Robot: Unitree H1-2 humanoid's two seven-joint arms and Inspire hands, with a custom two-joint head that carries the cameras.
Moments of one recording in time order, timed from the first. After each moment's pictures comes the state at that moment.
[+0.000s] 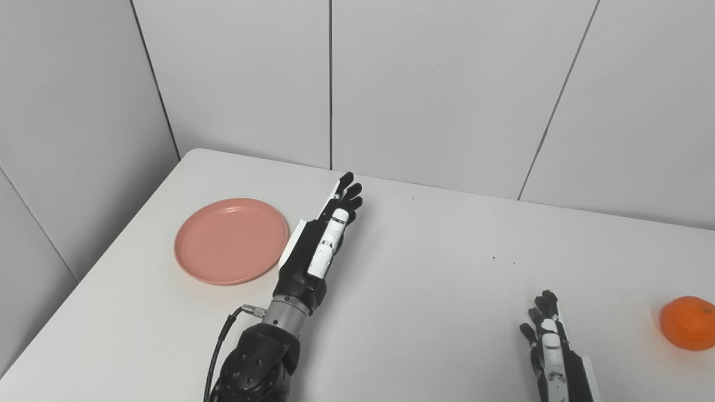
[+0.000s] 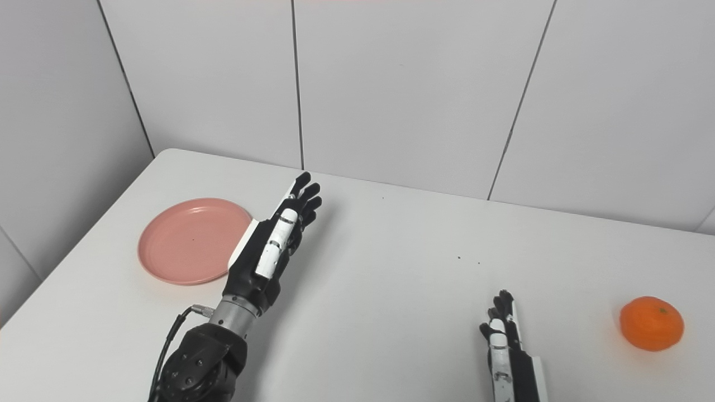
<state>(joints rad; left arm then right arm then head) -0.19 0.00 -0.03 -0.34 -0.02 0.27 -0.06 0.10 0.05 0.08 -0.20 0.02 0.02 -0.01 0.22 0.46</state>
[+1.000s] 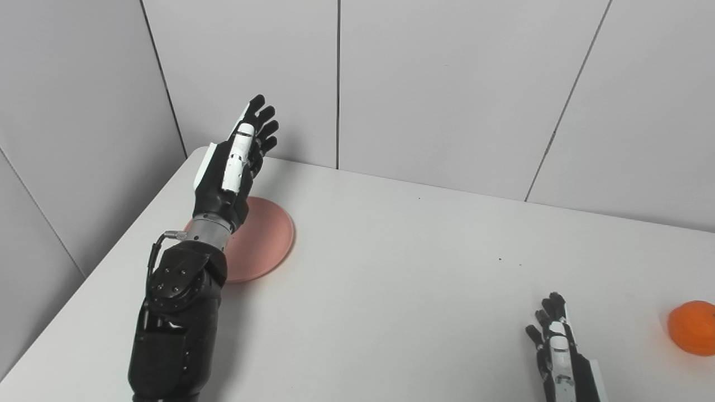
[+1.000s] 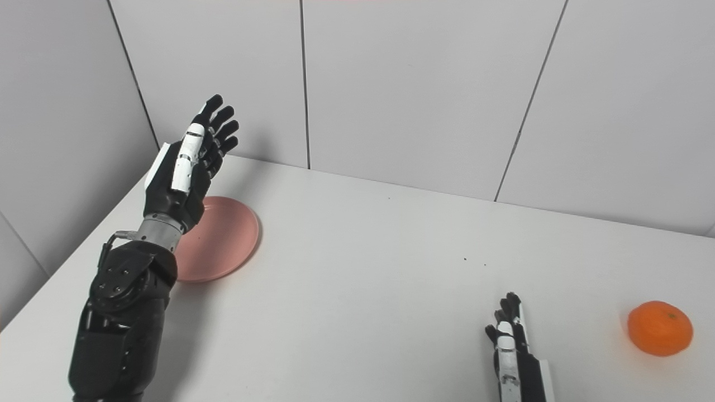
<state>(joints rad) -0.39 0.21 0.28 -0.24 -0.21 0.34 -0.03 0.09 0.04 0.07 -0.19 0.04 0.02 -0.01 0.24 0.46</state>
